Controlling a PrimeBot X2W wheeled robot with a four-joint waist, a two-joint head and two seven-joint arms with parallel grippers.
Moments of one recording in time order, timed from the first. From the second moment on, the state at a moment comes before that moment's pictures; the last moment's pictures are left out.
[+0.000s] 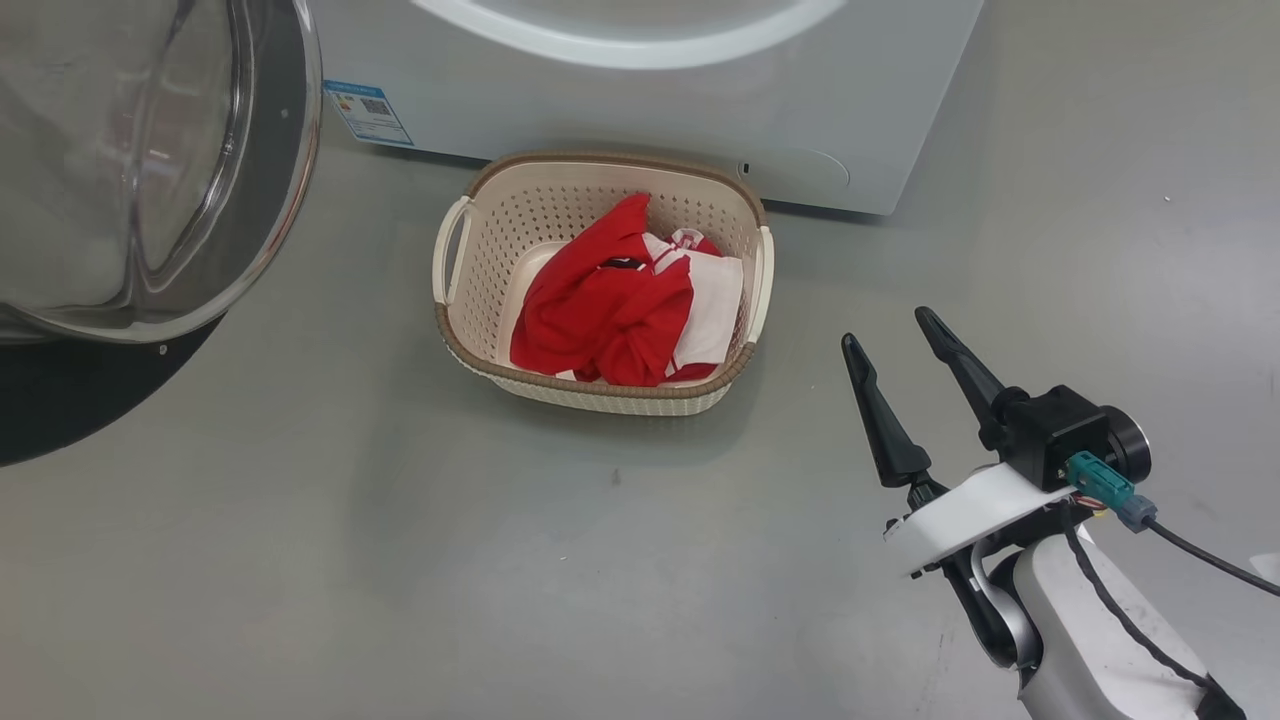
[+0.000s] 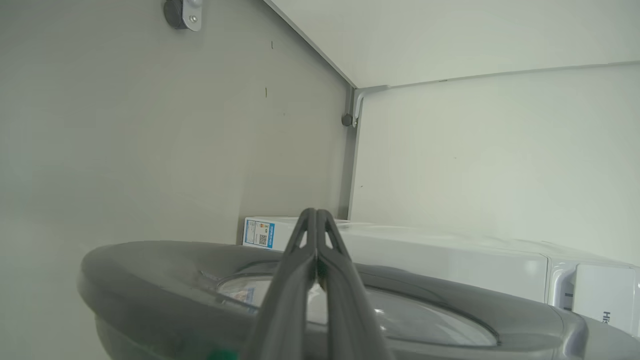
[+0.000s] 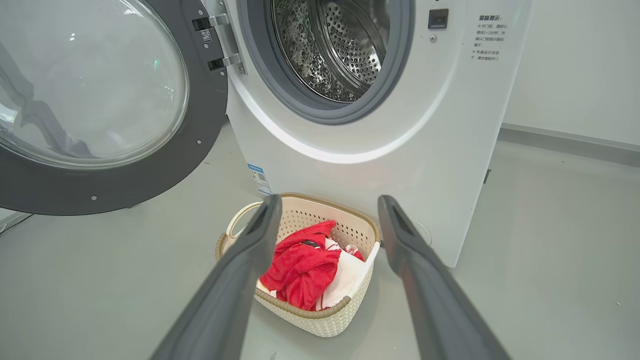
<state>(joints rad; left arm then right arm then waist) -0.91 0.49 0.80 1.00 -1.10 0.13 0.56 -0.26 -0.19 0.42 0.20 0.38 0.10 -0.21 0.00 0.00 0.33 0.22</state>
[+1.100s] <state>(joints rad) -0.85 0.32 0.72 1.05 -1.15 -0.06 0.82 -0.22 -0.14 0.44 0.25 0.41 0.10 -0.23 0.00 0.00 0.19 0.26</state>
